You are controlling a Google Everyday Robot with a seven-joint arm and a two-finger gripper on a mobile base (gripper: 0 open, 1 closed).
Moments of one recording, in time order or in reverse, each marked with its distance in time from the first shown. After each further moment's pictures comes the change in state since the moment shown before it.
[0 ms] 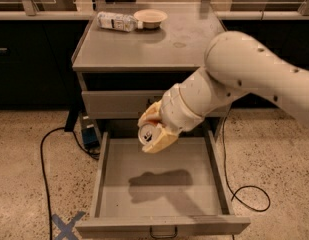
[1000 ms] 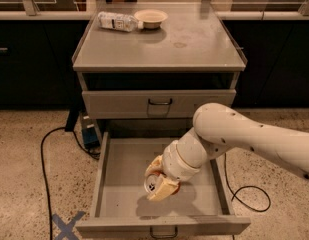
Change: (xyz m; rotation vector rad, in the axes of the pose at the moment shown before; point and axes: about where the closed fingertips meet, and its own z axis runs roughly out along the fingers) arm 0.081 0.091 0.108 -0.161 0.021 0.216
